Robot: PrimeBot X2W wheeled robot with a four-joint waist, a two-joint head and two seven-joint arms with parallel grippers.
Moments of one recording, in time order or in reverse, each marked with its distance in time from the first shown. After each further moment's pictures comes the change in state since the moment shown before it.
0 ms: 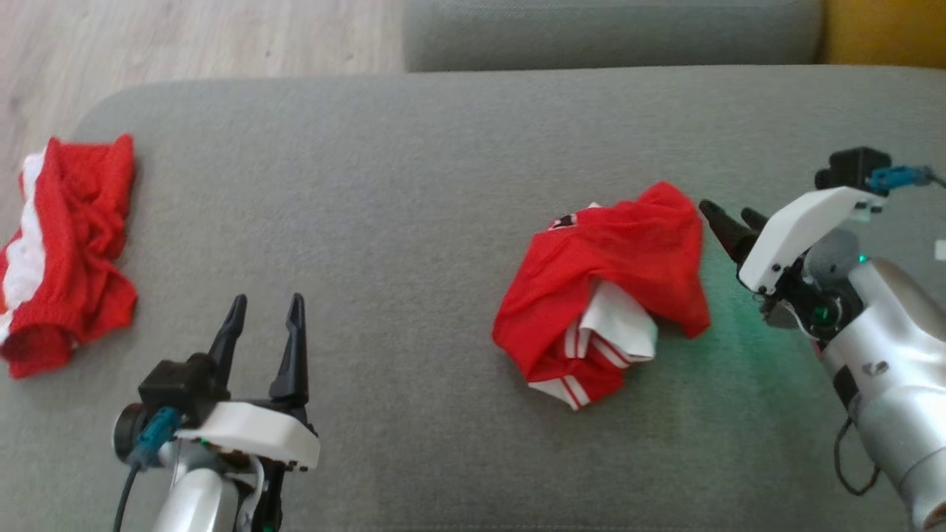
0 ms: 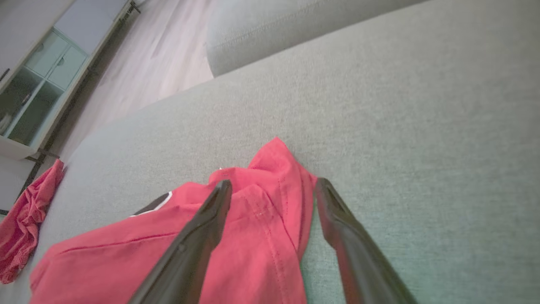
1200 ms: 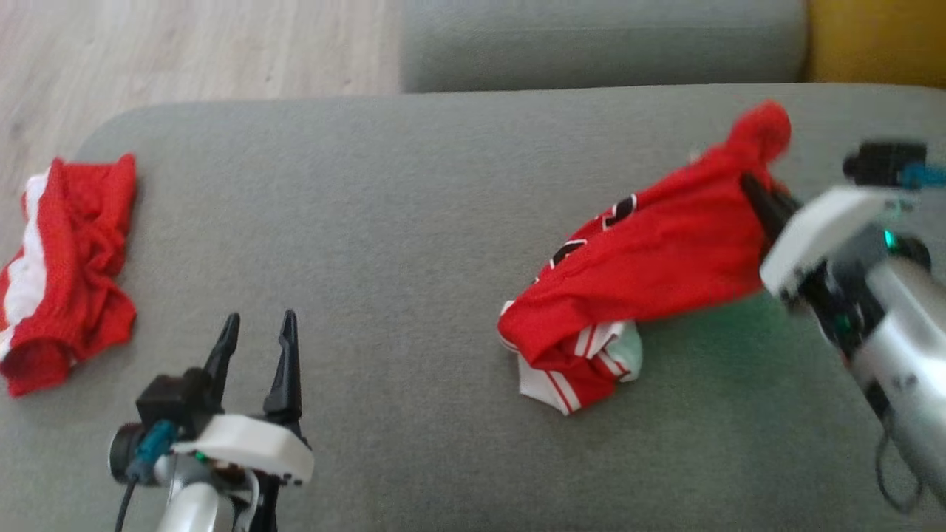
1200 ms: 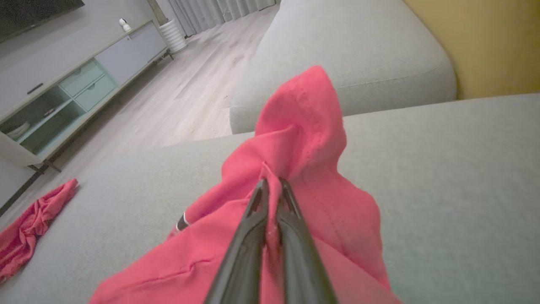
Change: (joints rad) left arm 0.009 -0.023 0.041 0.040 0.025 -0.016 0.000; right arm -0.009 -0.098 0.169 -0.100 0.065 0.000 -0.210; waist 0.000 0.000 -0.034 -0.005
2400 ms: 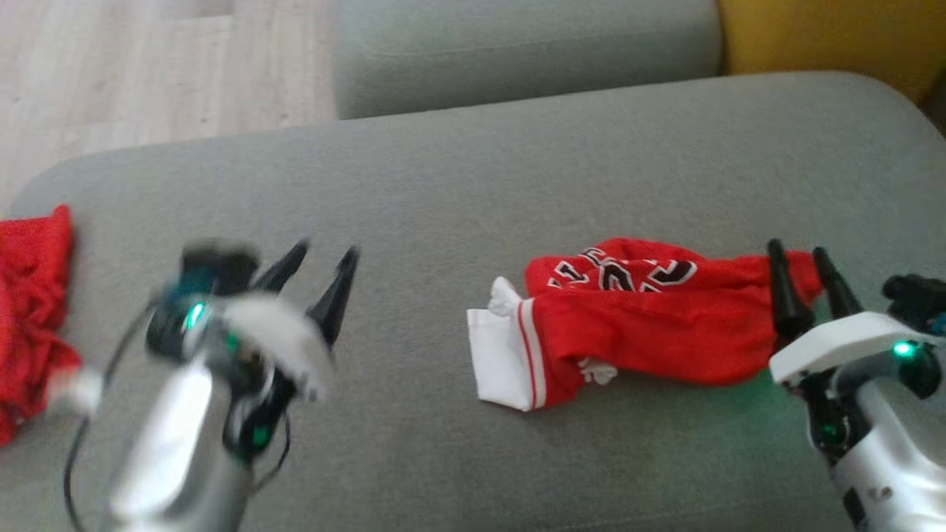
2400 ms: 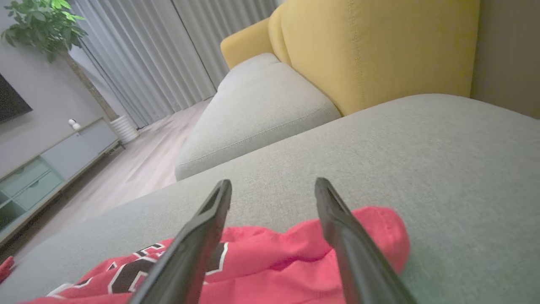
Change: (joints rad) left arm -0.206 0.068 -0.119 0.017 -0.151 -0.115 0.338; right arm 0.348 0.088 -0.366 -0.095 -0.257 0.000 -0.325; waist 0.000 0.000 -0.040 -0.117
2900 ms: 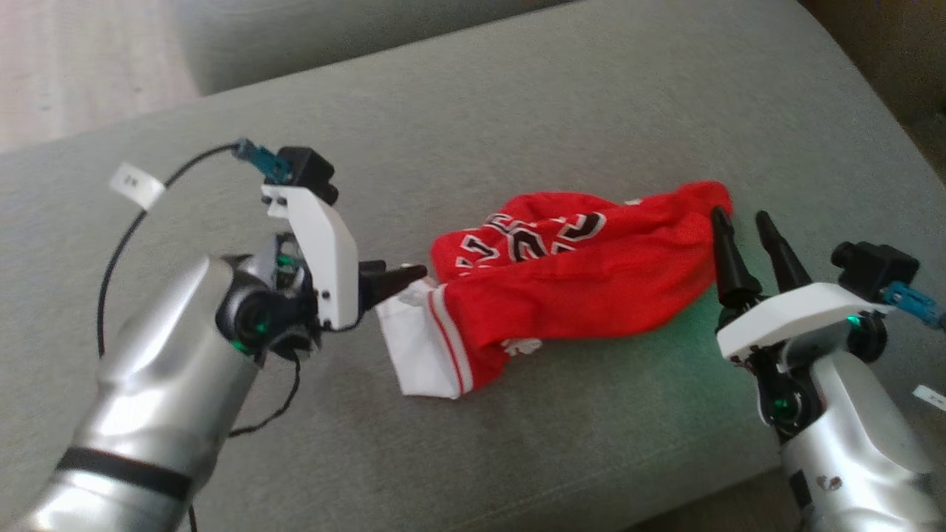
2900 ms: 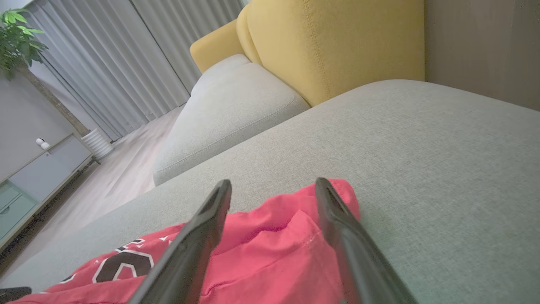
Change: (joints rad) left arm -0.396 0.097 -0.333 0.216 -0.581 -0.006 0.663; right arm 0.032 0.153 -0.143 -0.201 -0.166 0.000 0.133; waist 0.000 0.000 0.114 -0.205
